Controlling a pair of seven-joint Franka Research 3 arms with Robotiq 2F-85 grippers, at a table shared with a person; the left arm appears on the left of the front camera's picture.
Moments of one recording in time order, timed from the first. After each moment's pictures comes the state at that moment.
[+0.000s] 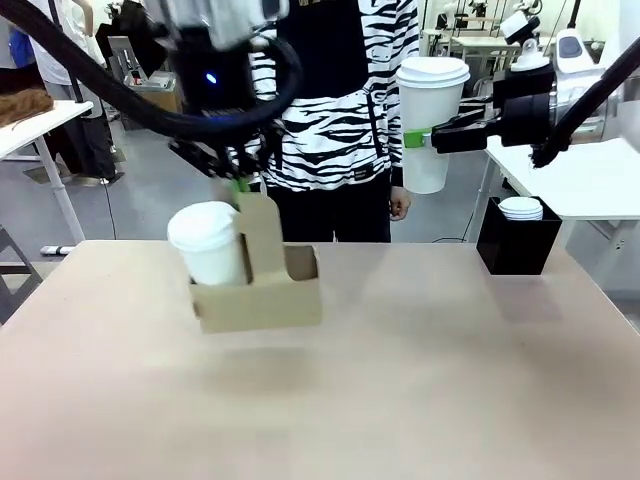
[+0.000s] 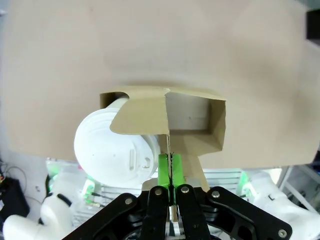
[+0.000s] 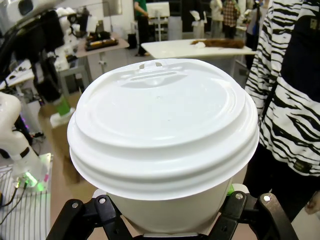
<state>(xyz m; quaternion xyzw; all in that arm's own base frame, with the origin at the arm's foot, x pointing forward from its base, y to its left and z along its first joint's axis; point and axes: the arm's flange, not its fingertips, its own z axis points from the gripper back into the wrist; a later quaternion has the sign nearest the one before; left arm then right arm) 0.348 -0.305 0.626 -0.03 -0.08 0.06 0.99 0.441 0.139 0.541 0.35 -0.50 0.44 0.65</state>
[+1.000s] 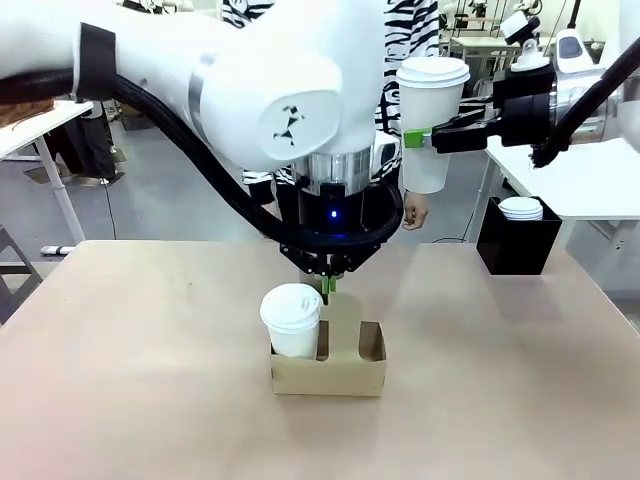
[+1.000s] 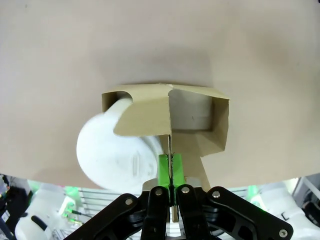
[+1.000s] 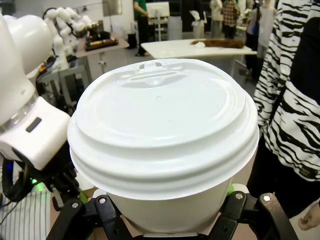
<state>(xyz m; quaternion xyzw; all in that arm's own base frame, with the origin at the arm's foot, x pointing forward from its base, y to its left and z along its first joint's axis) 0.343 -0.415 0.495 0.00 -0.07 0.02 1.00 0.441 0.139 0.541 0.35 -0.50 0.44 0.65</state>
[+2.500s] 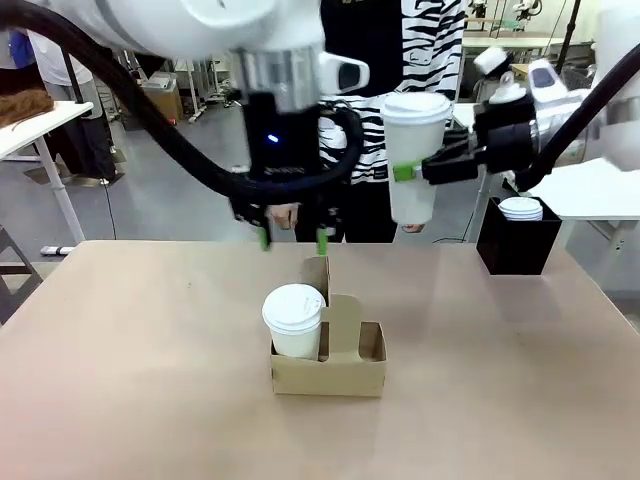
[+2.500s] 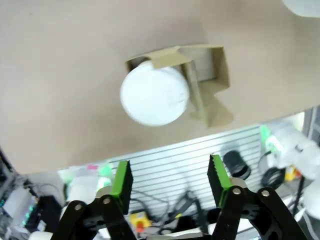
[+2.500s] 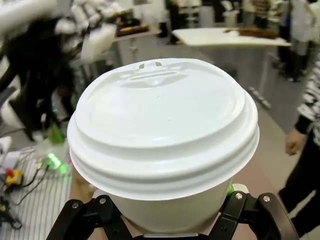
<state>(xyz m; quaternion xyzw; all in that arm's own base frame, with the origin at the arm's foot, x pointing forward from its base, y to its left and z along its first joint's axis) 0.325 -0.349 0.593 -0.02 -0.02 -0.11 0.99 0.444 0.155 0.495 0.41 -0.43 0.49 0.63</state>
